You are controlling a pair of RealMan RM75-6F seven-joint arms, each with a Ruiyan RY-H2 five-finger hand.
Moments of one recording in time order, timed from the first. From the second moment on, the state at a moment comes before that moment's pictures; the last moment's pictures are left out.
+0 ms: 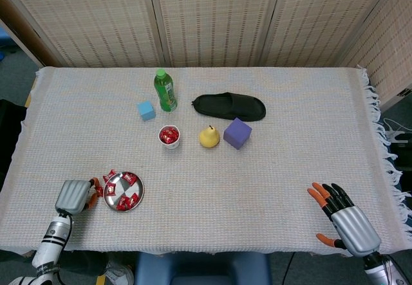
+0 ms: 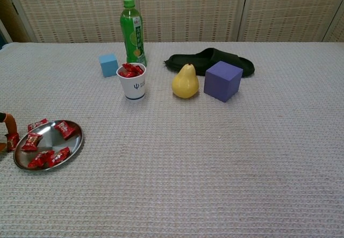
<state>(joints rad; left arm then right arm) -0.35 -1.52 -0.01 -1.20 1.33 1.17 0.22 0.09 -1.07 -0.13 -1.66 -1.79 1.45 0.01</state>
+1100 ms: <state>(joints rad) -0.49 -1.44 -0.22 -1.36 1.33 1.18 0.14 0.12 -1.09 -0.10 -1.66 -1.71 1.38 -0.01</state>
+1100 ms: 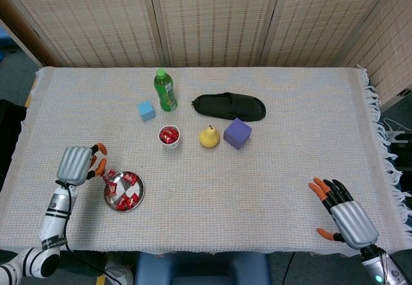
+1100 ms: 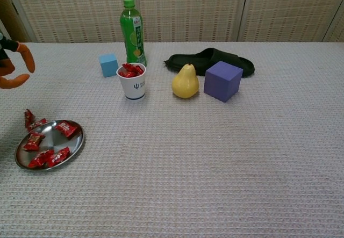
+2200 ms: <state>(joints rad) -0.53 -1.47 -0.10 -1.21 1.06 0.93 0.34 0.14 -1.09 -0.08 -1.67 -1.66 1.34 -0.02</state>
